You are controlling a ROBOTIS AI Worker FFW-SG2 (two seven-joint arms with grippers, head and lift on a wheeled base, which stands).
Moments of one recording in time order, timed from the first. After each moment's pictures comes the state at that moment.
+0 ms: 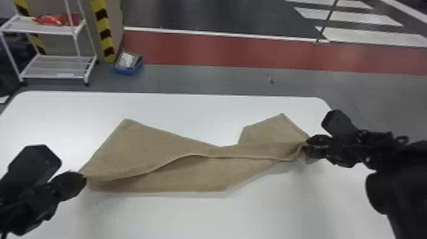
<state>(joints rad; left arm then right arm) 0.36 0.21 0.03 -2.27 -0.68 0.74 -0.88 -0.07 -0.35 -0.22 -1.61 0.73 0.33 1.04</state>
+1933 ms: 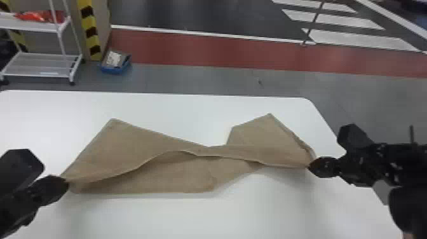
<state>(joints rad) 0.34 0.24 0.03 -2.23 -0.68 0.70 -0.89 0.10 -0.42 -0.35 -1.80 0.67 0.33 1.32</state>
